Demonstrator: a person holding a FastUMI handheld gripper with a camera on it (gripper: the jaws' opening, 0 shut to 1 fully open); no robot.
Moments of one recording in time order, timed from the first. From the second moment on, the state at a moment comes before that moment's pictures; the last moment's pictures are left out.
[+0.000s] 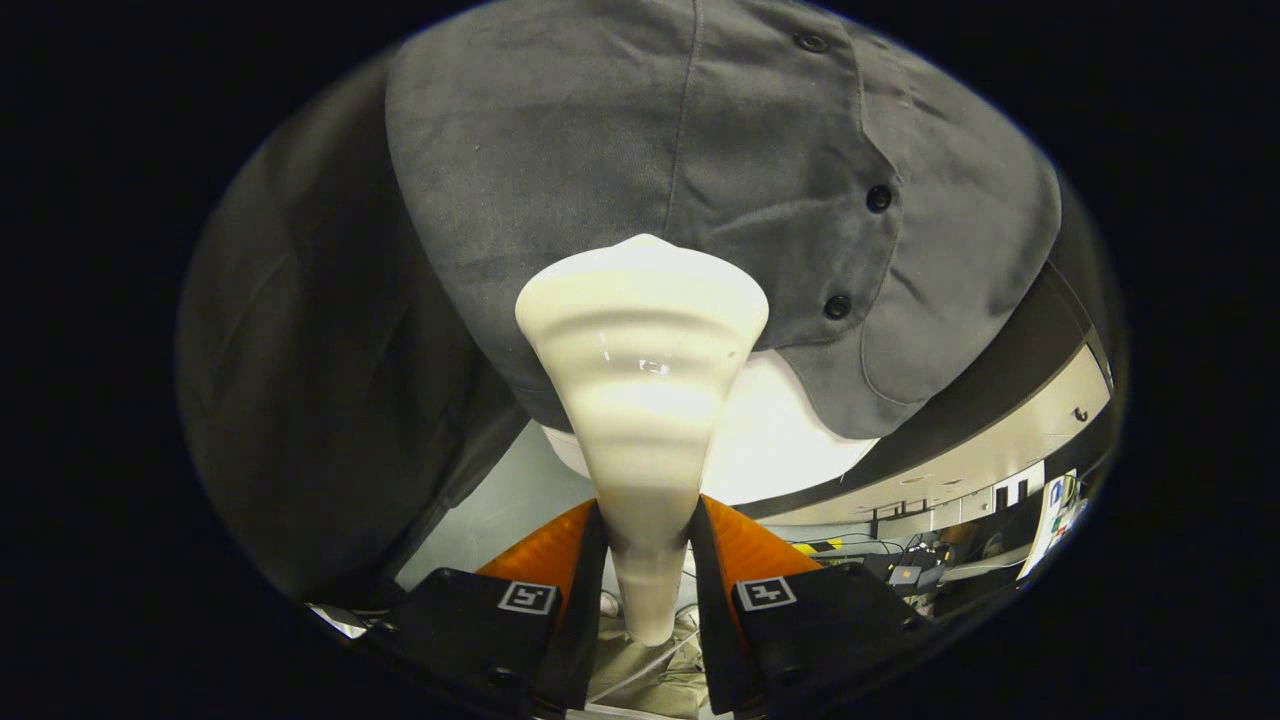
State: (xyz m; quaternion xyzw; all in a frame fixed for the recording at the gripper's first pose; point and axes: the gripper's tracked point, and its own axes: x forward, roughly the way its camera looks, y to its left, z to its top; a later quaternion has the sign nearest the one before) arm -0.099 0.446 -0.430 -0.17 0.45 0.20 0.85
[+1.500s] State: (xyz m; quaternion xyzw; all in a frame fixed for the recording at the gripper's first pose) arm -0.099 0.275 -0.142 -0.04 0.27 0.14 0.95
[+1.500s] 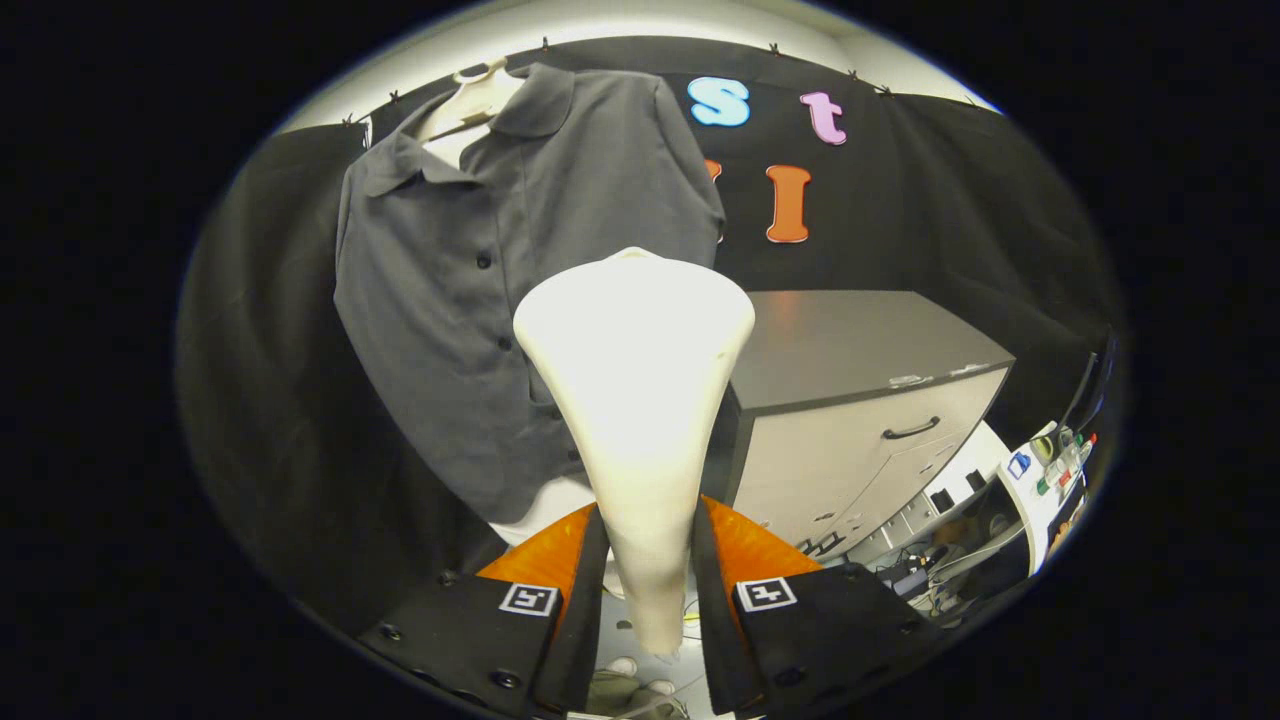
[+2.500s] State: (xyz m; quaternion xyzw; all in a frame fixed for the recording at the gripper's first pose) arm -0.054 0.269 -0.084 -0.01 0.21 0.09 0.97
